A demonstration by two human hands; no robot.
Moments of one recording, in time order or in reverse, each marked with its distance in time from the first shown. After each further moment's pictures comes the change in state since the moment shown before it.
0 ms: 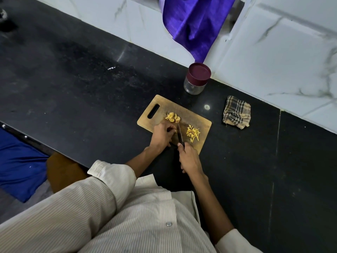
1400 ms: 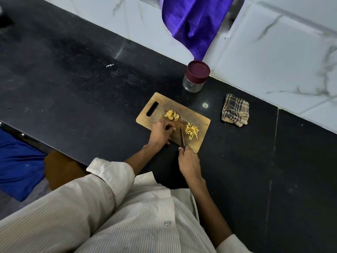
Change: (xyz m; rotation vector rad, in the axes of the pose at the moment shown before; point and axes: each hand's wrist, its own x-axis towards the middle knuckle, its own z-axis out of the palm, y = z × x) left_hand -0.003 0.002 -0.002 -0.019 0.008 0.024; right_hand -0.022 -0.005 -0.001 -0.186 0.070 0.084
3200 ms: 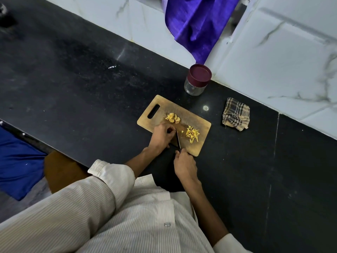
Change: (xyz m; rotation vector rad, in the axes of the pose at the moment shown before) left_hand 0.001 -0.007 0.001 0.119 -0.021 0.096; right_hand -0.003 -0.010 0.011 -0.113 -0.007 -0.015
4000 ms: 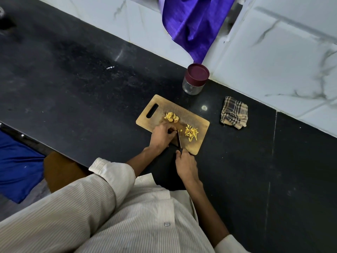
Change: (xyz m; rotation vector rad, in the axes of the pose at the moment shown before) left_hand 0.001 0.001 0.006 0.103 0.045 0.052; right_hand 0.000 0.010 0.000 0.074 0.005 -0.017
